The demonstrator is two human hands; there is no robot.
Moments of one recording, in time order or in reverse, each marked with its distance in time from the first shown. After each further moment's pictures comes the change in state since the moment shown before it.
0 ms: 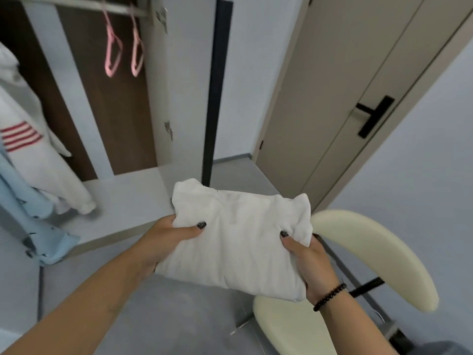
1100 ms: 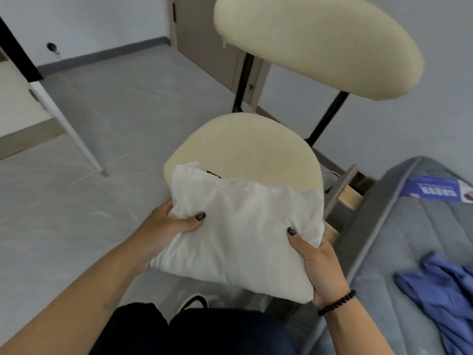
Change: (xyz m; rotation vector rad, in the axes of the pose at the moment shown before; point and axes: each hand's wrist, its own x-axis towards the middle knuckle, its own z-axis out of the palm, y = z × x) left_hand 0.105 -0.471 0.261 0.076 -0.316 -0.144; right_hand -0.041 0.460 -0.321 0.234 0.351 0.102
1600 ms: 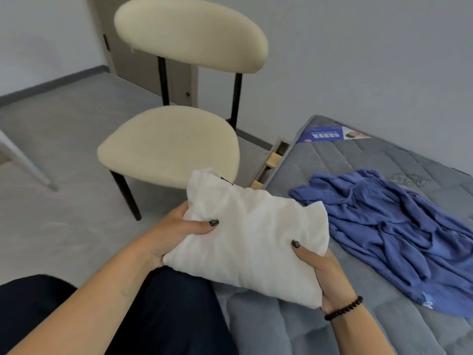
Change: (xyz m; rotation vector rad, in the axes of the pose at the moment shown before) left_hand -0.131 -0.081 0.174 0.120 -0.376 0.002; right_hand -0.195 0.054 -0.203 0.282 0.010 -0.047
